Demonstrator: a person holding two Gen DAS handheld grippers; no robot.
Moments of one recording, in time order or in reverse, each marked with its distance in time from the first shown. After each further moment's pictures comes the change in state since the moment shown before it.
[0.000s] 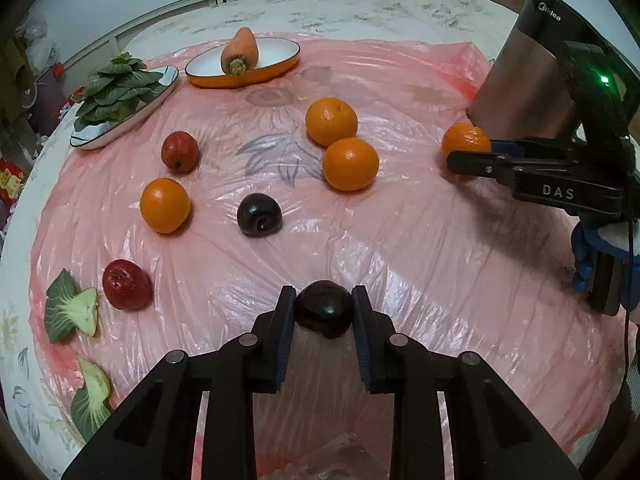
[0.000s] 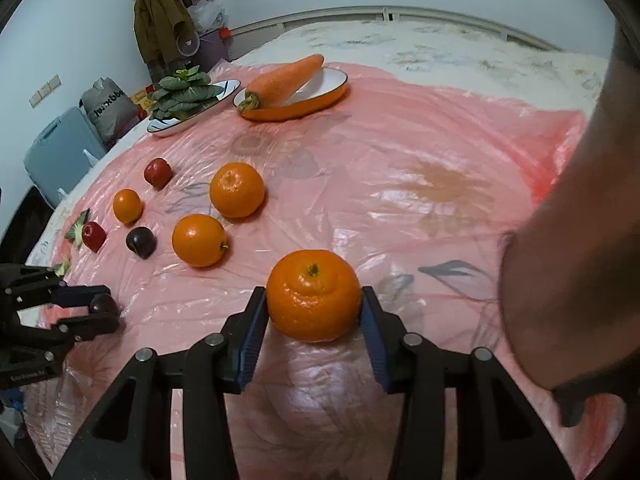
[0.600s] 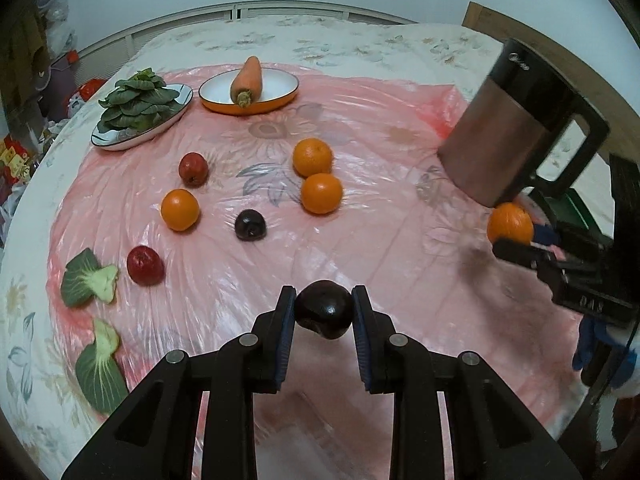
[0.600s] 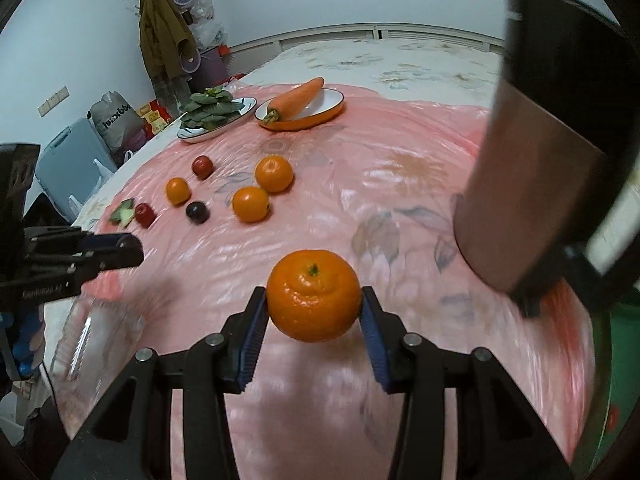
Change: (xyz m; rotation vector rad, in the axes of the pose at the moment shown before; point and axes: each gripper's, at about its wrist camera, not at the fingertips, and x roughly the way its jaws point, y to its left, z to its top) left arm -0.061 -0.015 -0.006 -0.085 -0.078 -0.054; right arm -0.099 0.021 -0.058 0.036 -0.053 -0.010
